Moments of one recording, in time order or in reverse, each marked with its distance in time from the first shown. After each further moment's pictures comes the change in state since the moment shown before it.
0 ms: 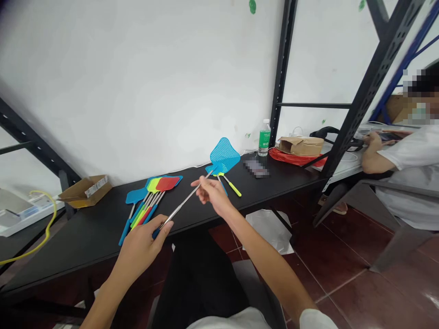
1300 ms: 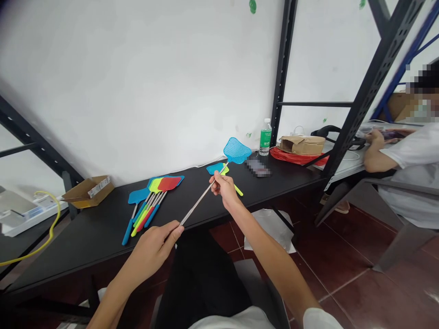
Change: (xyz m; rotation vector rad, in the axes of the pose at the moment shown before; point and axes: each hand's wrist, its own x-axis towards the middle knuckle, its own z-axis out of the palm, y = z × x) left_hand -0.003 0.015 -0.003 -0.156 -0.191 0.114; right_hand 0.015 0.001 -0.026 0.018 0.239 -0.078
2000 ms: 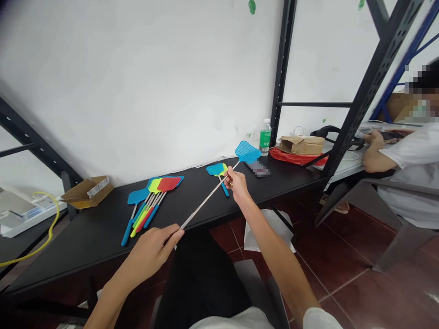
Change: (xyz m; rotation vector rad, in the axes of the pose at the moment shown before) left_hand -0.001 -0.005 0.000 0.091 -0.023 0.053; right_hand 0.021 -0.006 -0.039 0.004 0.170 0.004
